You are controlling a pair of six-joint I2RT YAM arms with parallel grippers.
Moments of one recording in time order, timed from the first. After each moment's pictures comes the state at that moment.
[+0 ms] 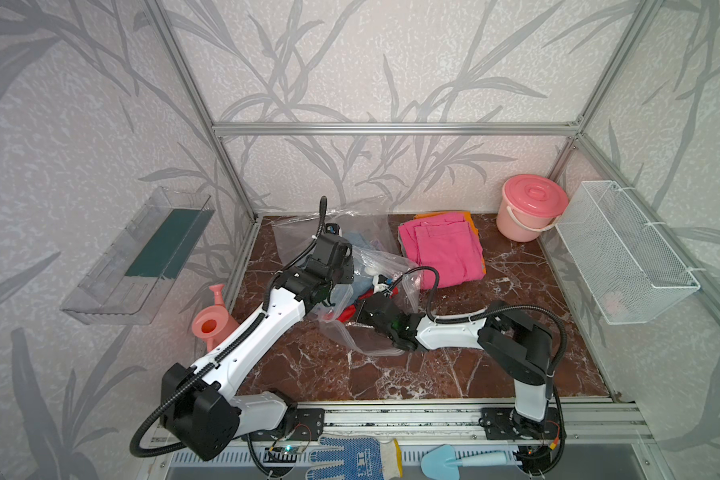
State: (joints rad) left arm -0.48 1.30 1.16 -0.59 -0.31 -0.34; right arm 1.03 1.93 1.08 0.36 0.29 1.06
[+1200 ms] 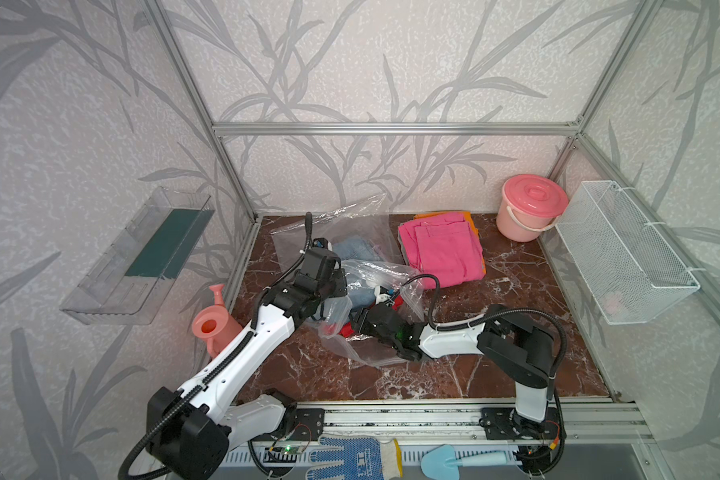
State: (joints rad) left arm -0.44 1.14 0.96 -0.59 -0.17 -0.48; right arm 1.07 1.95 1.00 0.41 0.25 1.13
